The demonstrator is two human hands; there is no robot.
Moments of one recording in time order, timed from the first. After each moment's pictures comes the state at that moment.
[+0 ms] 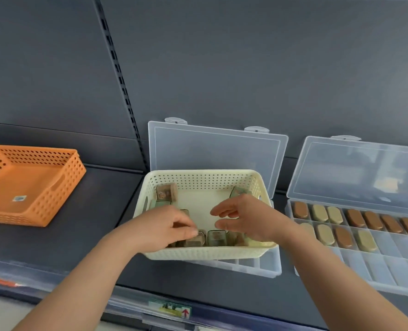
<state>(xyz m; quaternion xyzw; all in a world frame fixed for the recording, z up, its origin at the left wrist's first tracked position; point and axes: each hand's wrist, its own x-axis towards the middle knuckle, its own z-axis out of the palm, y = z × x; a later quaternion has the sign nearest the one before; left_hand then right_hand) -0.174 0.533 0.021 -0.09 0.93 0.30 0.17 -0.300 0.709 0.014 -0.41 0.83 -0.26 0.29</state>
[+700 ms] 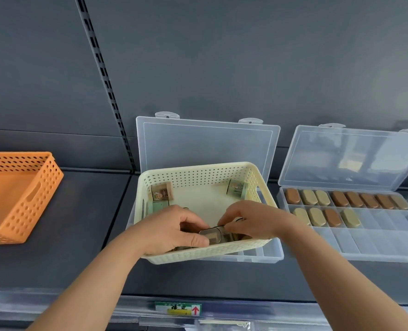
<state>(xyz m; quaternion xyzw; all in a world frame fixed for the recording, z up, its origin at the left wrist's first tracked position) -0.180 0.516 0.002 -0.01 0.89 0.42 0.20 -0.291 0.706 0.001 -0.38 0.85 -0.14 0.34</state>
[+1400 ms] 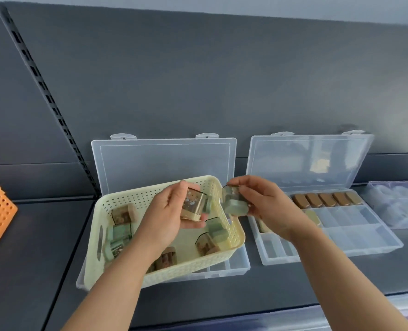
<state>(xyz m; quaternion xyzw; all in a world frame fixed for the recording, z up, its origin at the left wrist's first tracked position) -0.221 0.589 0.031 -0.12 0.69 0.72 -0.05 -0.309 0.778 0.032 -0.15 0.75 -0.61 0.21</state>
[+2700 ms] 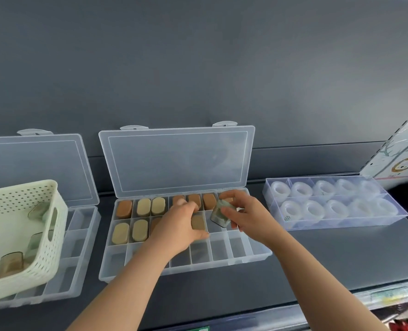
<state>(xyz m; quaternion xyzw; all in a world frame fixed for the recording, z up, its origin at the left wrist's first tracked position) -0.383 0.893 -0.048 -0.04 0.96 0.26 0.05 -0.439 1.071 -0.043 -0.15 0.85 -0.47 0.17</state>
